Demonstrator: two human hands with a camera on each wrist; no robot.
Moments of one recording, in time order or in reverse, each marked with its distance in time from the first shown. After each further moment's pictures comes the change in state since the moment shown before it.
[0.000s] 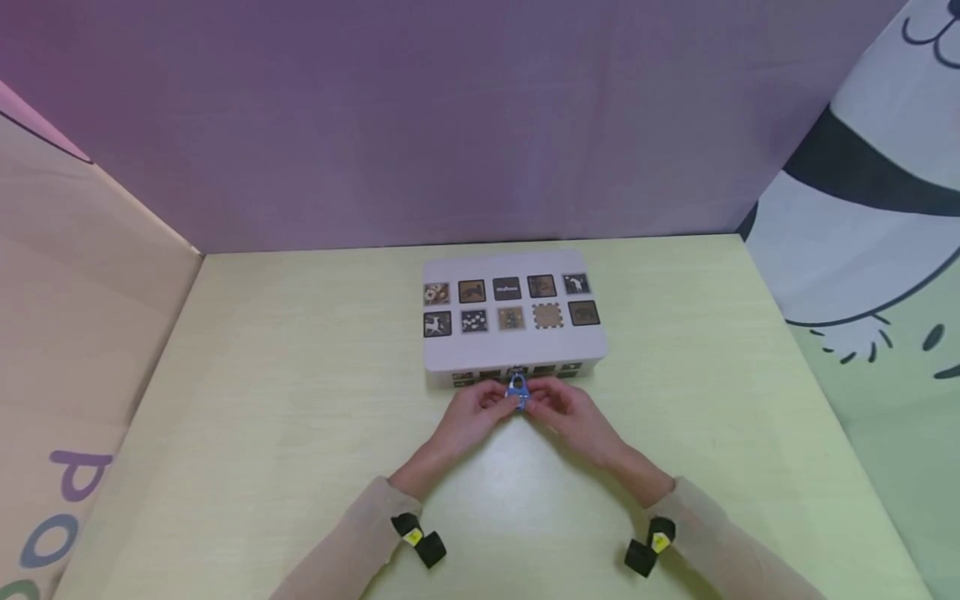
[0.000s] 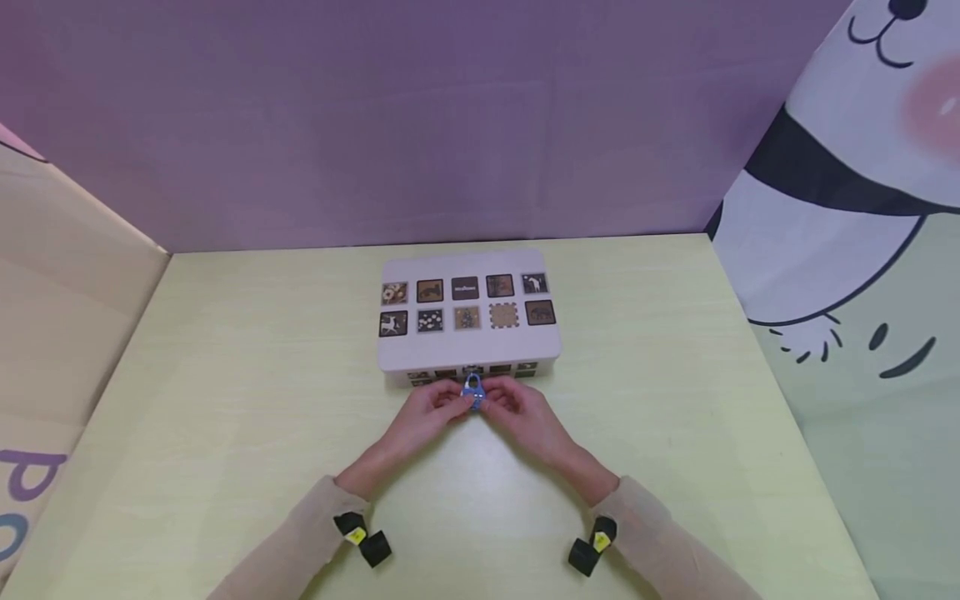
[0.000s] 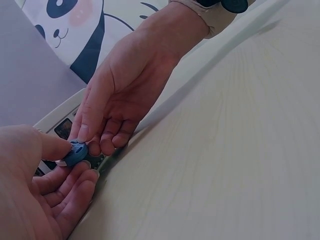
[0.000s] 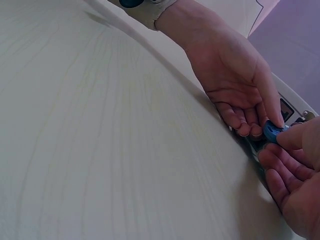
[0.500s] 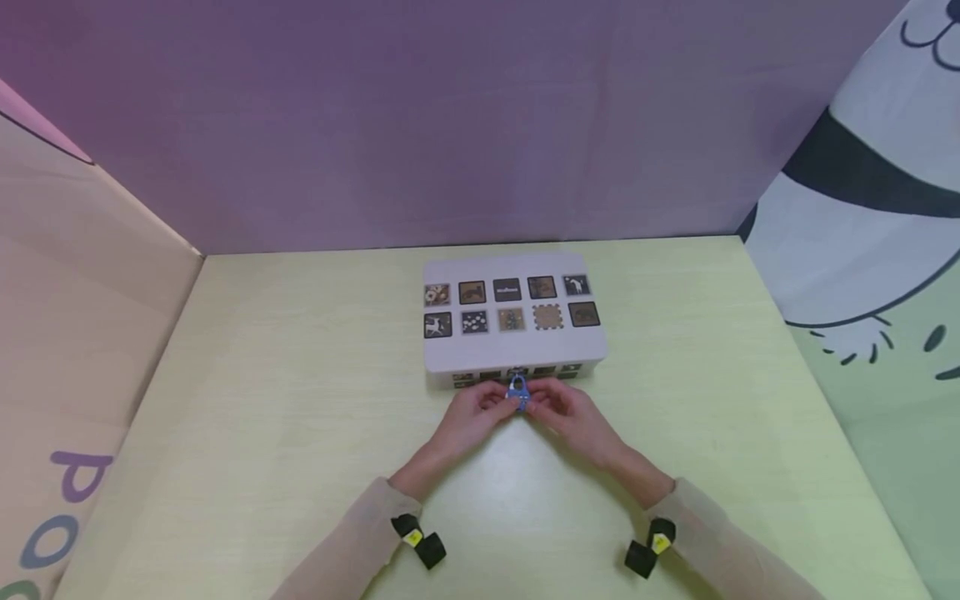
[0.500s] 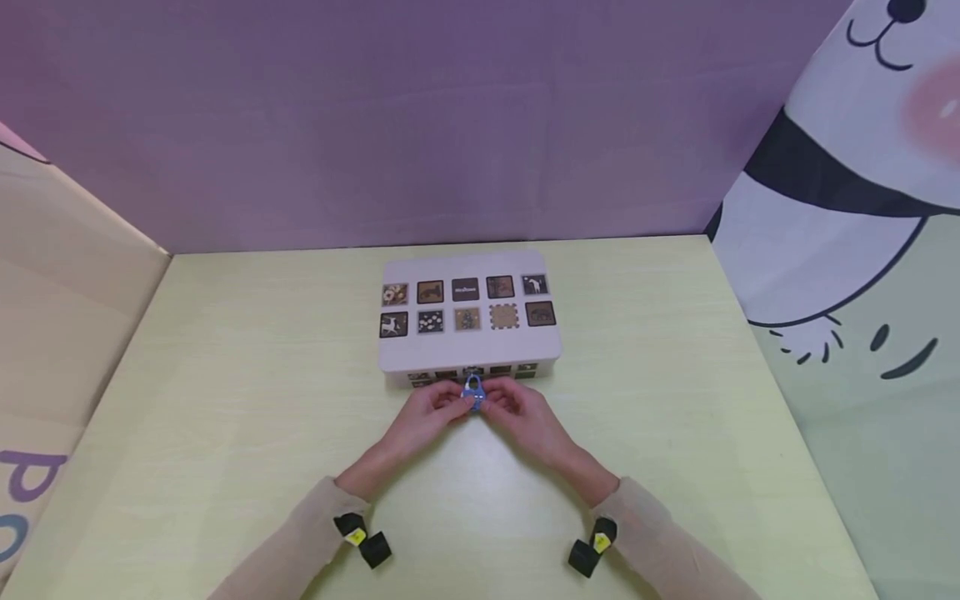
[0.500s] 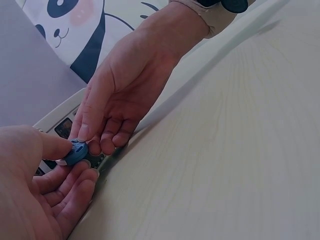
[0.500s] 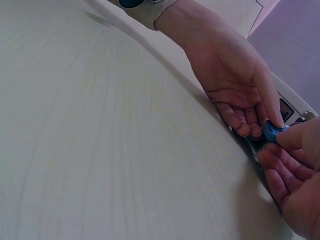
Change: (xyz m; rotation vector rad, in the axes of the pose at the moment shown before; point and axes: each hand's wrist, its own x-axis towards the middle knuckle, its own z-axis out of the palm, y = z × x) left_hand 0.000 -0.001 0.000 0.014 -0.004 0.016; right_hand 0.000 0.001 0.000 0.008 -0.004 -0.006
